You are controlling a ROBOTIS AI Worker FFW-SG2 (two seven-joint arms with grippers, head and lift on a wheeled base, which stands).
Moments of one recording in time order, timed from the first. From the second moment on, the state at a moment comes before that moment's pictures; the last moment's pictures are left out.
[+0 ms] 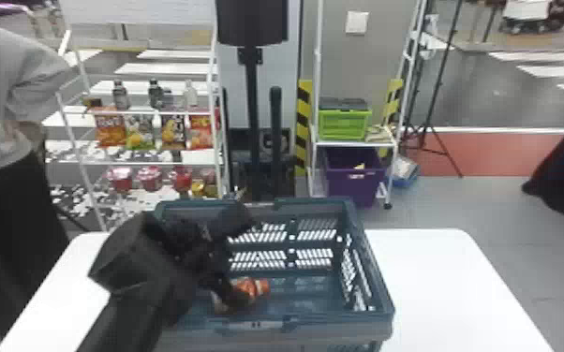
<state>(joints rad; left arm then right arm) -0.49 0.04 -0.18 -1.20 -0.85 0.44 -1.10 0.93 -0.09 0.04 -1.99 -0.03 -0.31 0.01</state>
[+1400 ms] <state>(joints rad) 0.57 0.00 0.42 -2.29 -0.01 0.22 -0.51 0.92 -0.17 0.06 -2.06 -0.07 -0.34 0.01</state>
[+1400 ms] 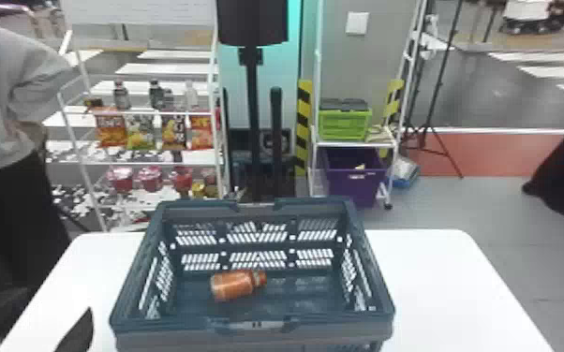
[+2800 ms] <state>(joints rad) 0.89 0.00 0.04 -2.03 0.10 -0.37 -0.09 0.92 -0.20 0.10 -2.10 -0.08 -0.34 0.01</state>
